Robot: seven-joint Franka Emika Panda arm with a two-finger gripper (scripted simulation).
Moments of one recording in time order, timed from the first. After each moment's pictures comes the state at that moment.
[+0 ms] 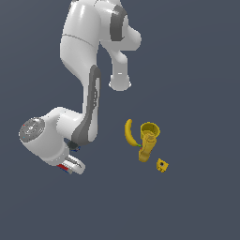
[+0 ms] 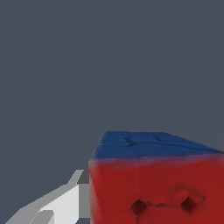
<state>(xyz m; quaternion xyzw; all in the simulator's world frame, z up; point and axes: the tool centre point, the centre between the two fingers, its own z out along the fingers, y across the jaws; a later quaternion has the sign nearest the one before) 0.115 -0.237 0.049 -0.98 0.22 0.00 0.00</state>
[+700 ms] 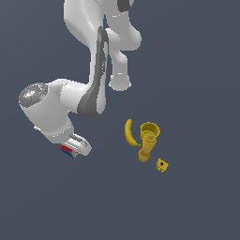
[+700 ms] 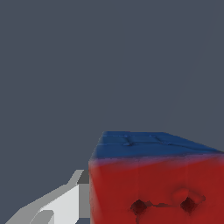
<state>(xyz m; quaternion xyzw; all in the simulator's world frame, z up) 0.073 -0.203 0.135 -0.98 0.22 0.00 0.00</state>
